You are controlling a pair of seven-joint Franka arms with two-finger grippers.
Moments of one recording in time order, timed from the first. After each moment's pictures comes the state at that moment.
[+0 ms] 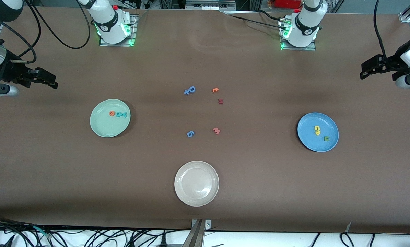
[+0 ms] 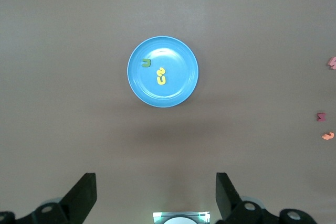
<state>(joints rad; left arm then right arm) -0.08 0.03 0.06 -1.50 0.03 1.41 0.04 0.05 -0.04 -0.06 -1.77 0.01 1.68 0.04</state>
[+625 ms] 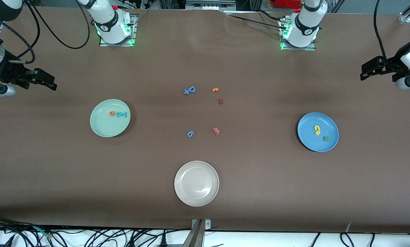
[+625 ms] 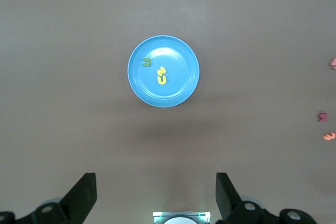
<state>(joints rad) -0.07 0.05 0.06 -1.50 0.03 1.41 0.04 0.06 -0.04 -0.06 -1.77 0.01 1.71 0.04</state>
